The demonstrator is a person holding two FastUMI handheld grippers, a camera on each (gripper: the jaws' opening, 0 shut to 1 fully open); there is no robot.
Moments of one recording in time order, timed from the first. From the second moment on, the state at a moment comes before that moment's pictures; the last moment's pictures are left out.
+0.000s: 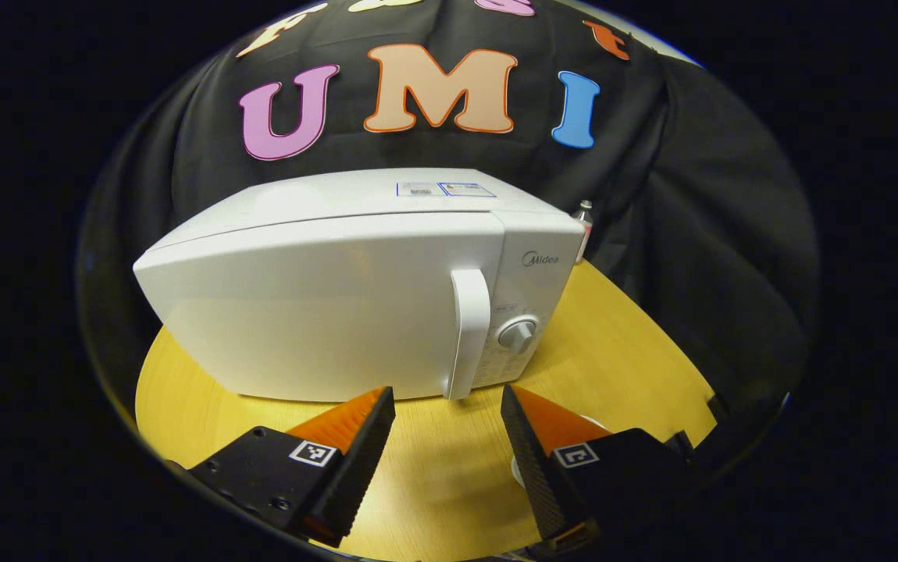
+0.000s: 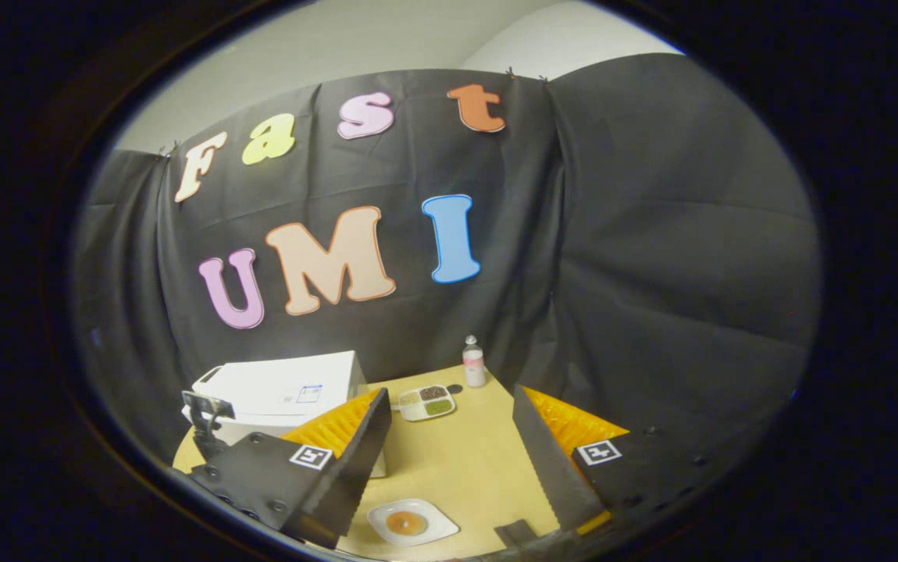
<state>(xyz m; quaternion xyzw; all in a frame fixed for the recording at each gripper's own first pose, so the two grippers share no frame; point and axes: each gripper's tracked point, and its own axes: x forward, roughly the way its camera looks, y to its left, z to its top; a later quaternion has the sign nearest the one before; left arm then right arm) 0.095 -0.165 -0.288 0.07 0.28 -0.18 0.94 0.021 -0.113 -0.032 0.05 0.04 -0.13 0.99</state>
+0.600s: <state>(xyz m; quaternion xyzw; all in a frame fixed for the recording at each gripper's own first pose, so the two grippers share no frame) 0.128 -0.195 -0.332 0.09 0.31 -0.17 0.93 0.003 -0.120 -0.038 0.06 0.05 -0.17 0.98</state>
